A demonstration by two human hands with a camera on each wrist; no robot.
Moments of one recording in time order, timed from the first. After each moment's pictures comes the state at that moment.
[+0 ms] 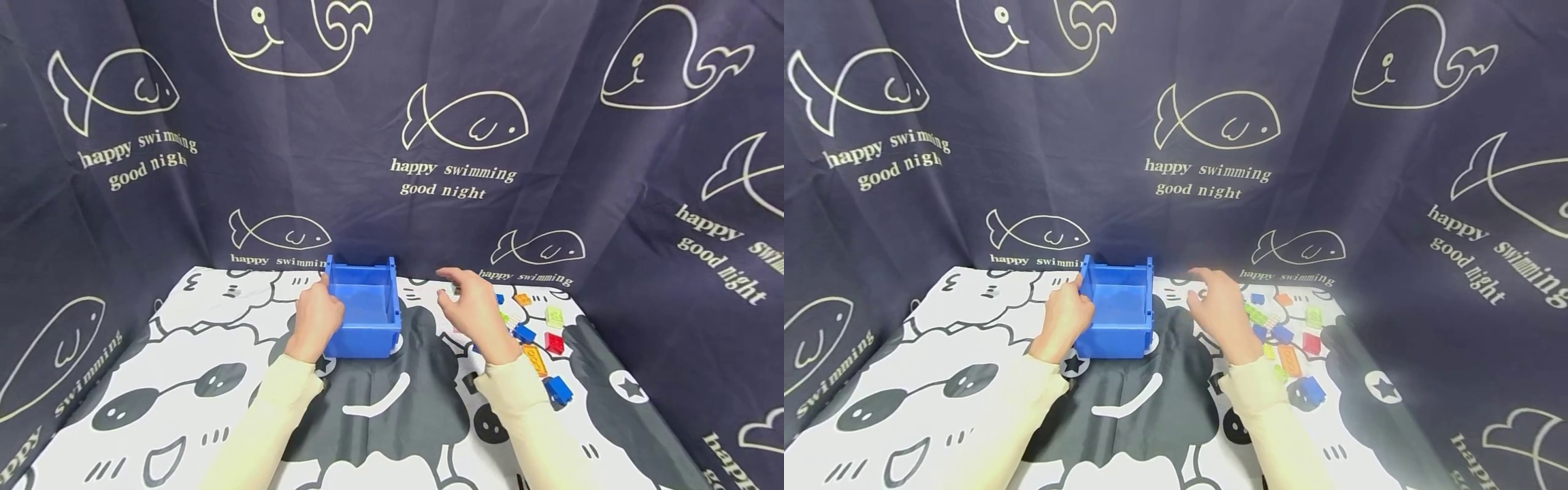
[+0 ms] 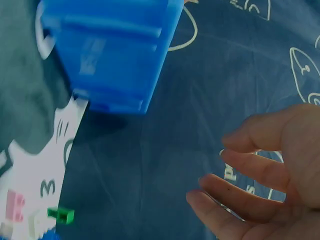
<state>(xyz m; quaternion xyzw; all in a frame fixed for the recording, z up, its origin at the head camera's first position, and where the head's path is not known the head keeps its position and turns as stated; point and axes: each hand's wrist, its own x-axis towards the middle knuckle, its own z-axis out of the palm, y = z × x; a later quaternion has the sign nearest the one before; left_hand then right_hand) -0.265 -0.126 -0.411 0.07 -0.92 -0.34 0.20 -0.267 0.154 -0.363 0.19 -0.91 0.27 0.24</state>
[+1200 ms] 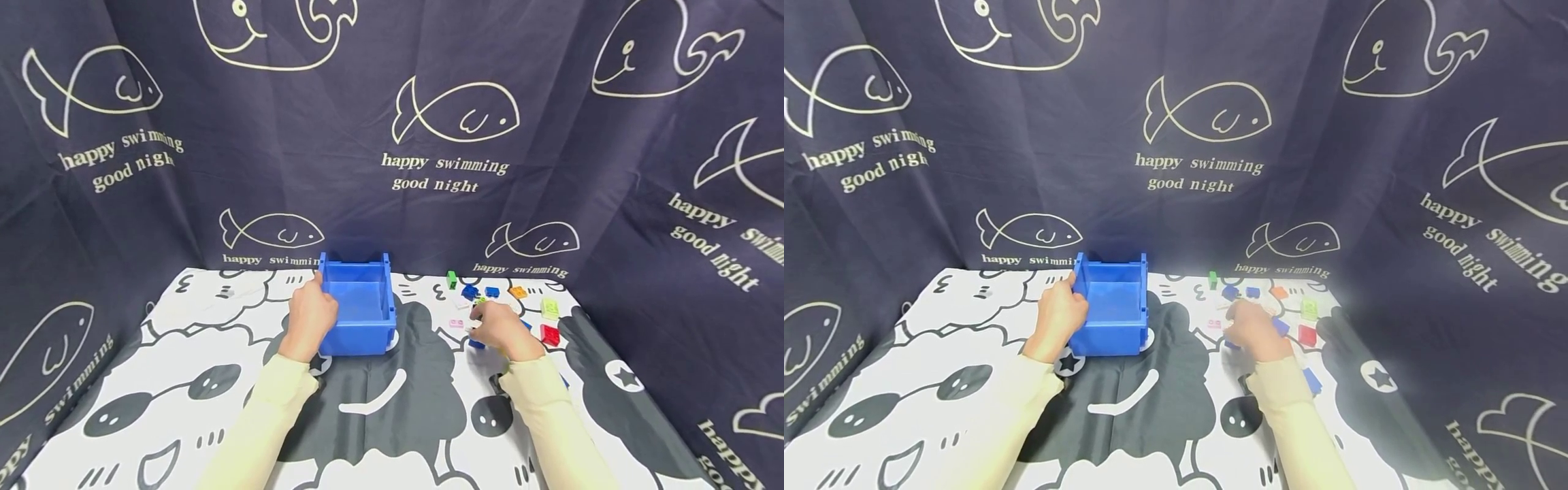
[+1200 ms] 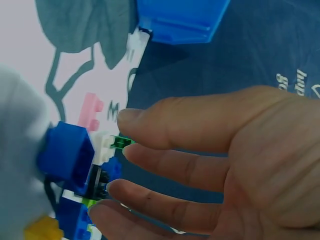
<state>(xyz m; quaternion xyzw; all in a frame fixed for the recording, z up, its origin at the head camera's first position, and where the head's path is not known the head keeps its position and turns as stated) -0.265 -0.124 -0.410 0.08 -0.92 -0.34 0.20 -0.287 0.229 -0.406 0.10 -0.98 0.16 -0.03</state>
